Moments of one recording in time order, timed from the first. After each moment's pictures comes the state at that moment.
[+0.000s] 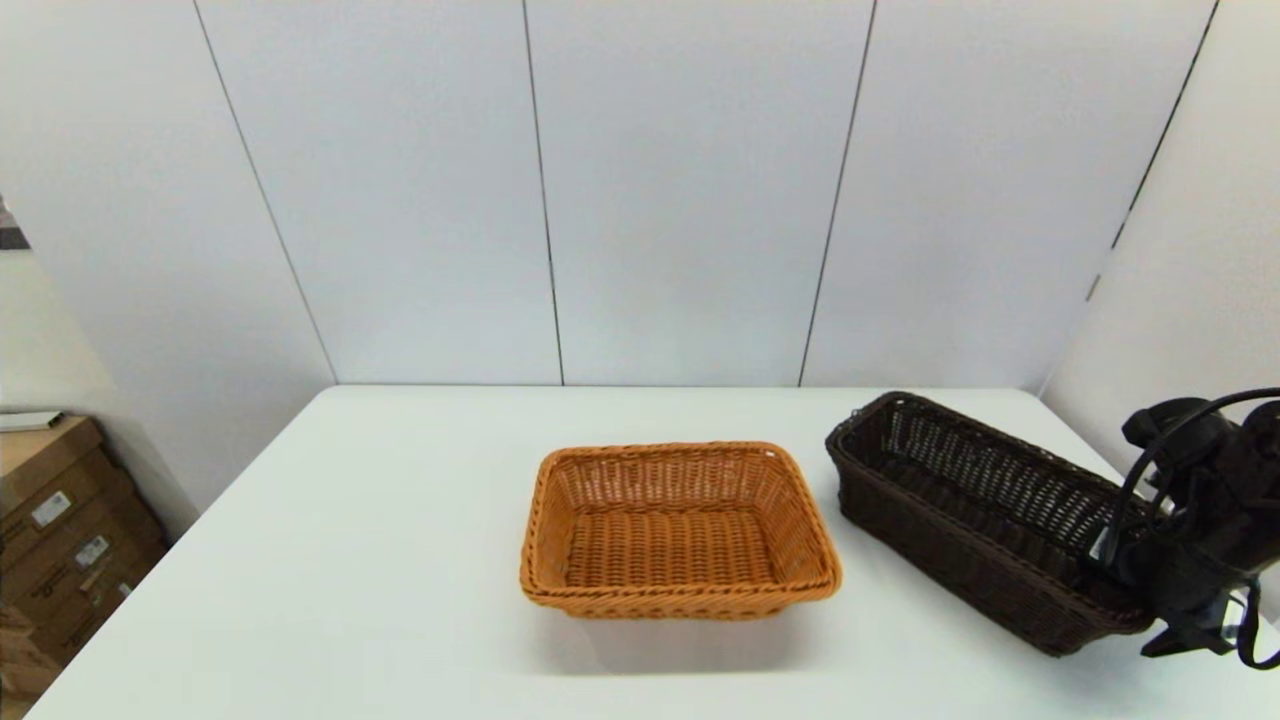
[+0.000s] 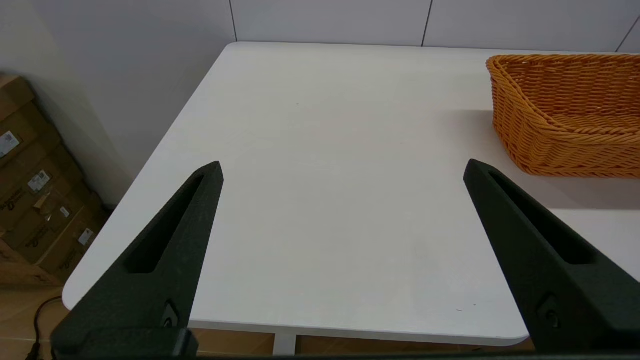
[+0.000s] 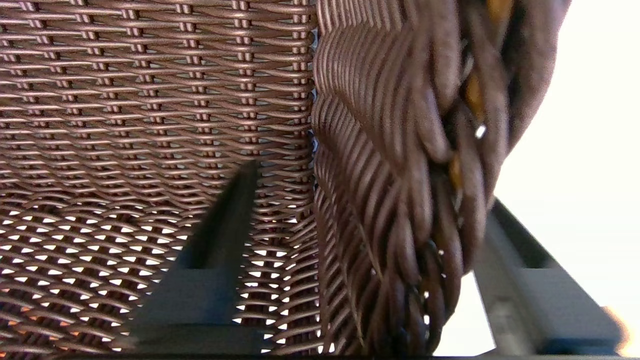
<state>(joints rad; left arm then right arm) 0.00 0.00 -0.06 0.14 0.04 -0.04 -0.25 1.94 -0.92 0.34 0.00 0.61</state>
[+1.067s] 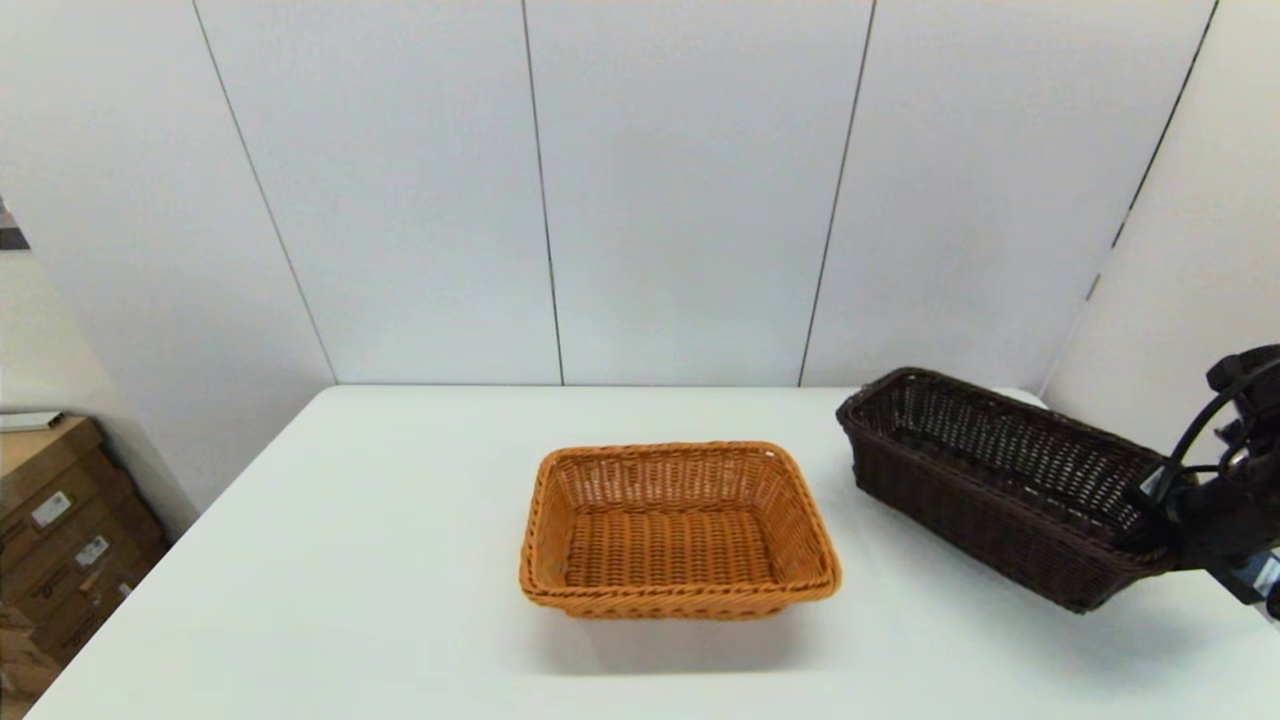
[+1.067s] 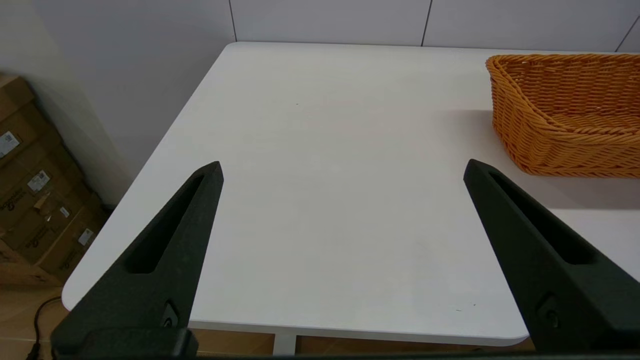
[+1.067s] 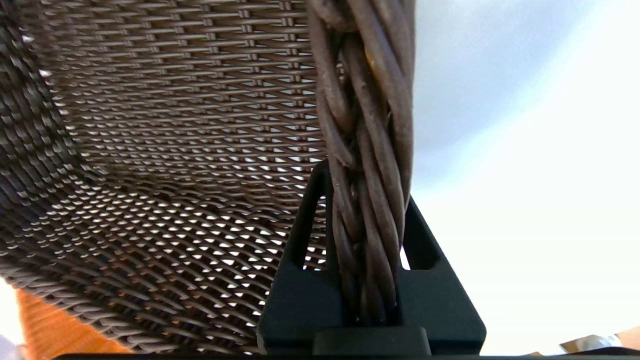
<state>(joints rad) 0.00 0.00 -0.06 0.14 0.04 -0.04 -0.36 1.85 -1.04 0.40 0.17 0.68</state>
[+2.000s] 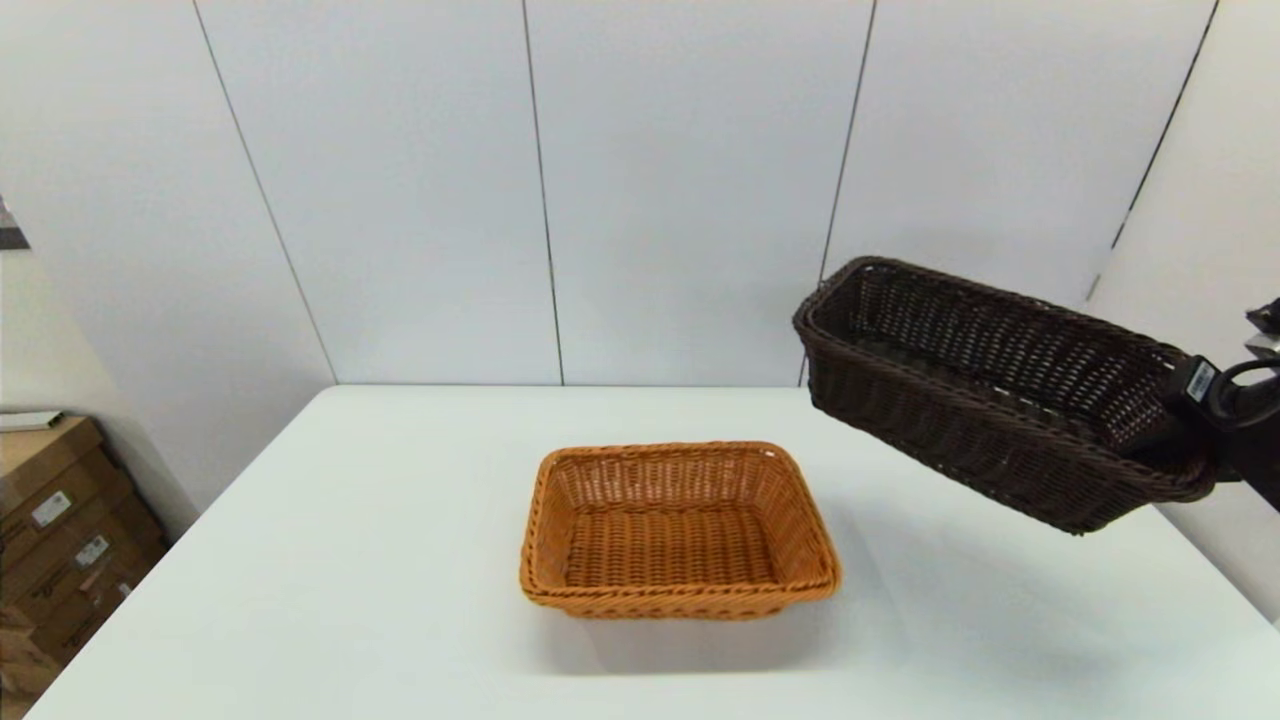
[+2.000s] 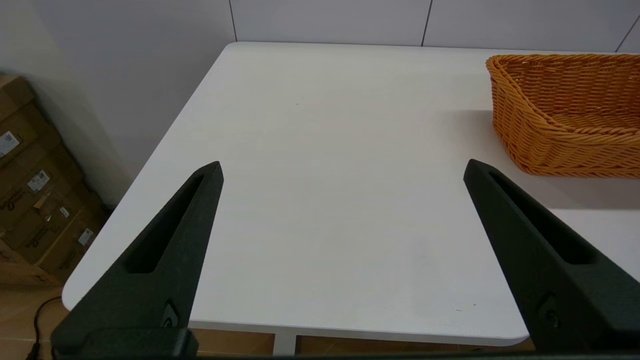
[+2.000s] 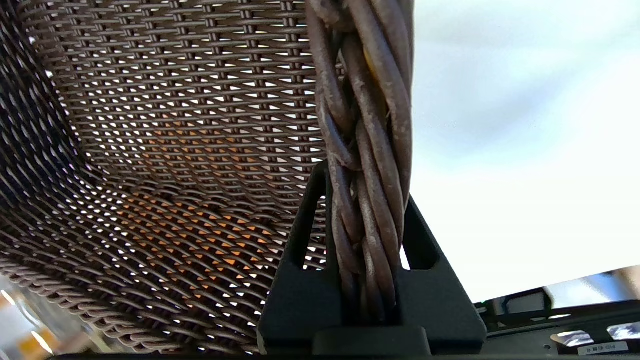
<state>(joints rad) 0.00 0.00 -0.06 0.14 0.04 -0.04 -0.22 1.60 -1.25 0.67 0.29 0.65</state>
